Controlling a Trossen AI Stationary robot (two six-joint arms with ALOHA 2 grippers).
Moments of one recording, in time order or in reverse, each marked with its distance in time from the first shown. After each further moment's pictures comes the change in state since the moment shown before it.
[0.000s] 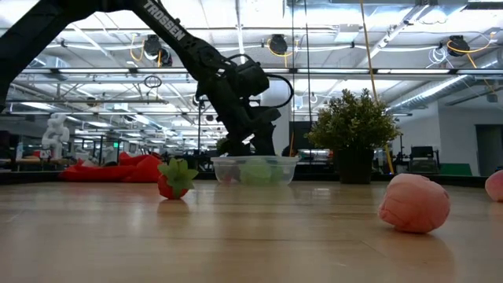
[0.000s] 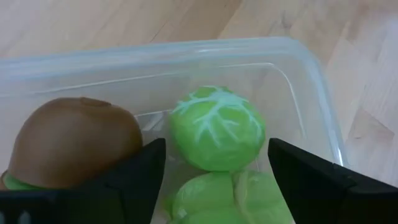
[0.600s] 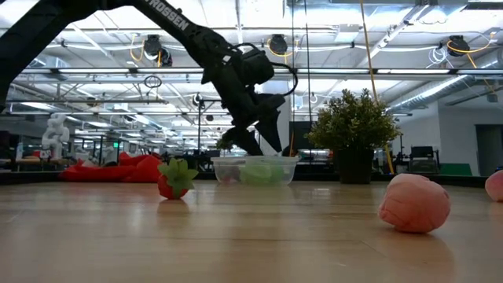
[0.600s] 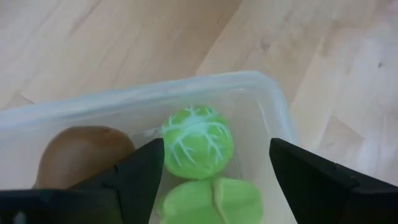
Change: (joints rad) left arm -0.007 -0.001 0.129 -0.145 0.000 0.023; right arm 0.000 0.000 0.000 -0.042 0.000 -0.001
